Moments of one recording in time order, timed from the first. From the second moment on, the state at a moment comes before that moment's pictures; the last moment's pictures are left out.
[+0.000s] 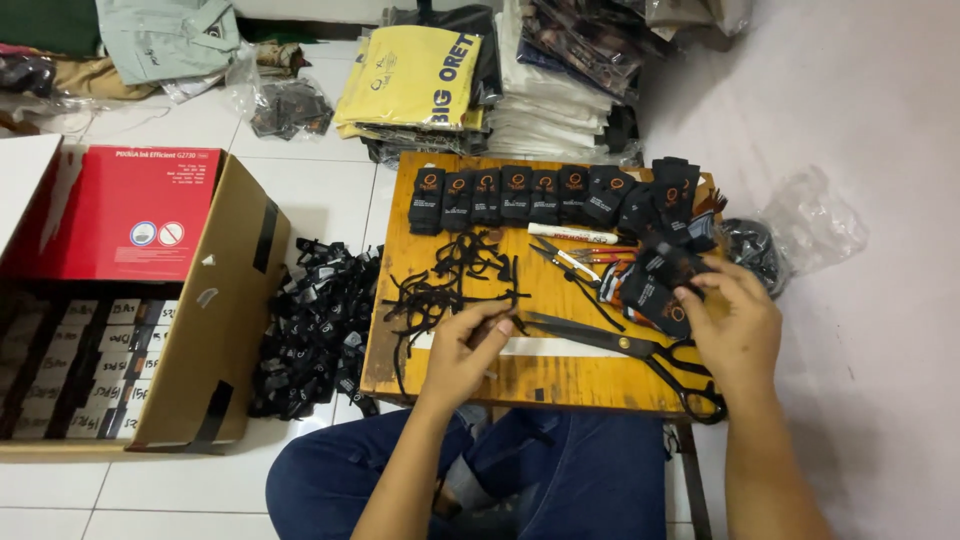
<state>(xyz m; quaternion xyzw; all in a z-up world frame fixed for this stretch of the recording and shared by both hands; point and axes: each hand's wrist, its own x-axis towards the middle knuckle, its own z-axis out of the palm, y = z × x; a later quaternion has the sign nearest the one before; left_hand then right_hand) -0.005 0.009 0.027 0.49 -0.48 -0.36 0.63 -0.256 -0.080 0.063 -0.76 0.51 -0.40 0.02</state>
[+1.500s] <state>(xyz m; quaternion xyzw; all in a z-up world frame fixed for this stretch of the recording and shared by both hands) -0.077 0.109 0.053 0.45 -0.67 -0.39 0.44 -0.229 0.024 0.099 -0.95 0.13 -0.23 0.16</state>
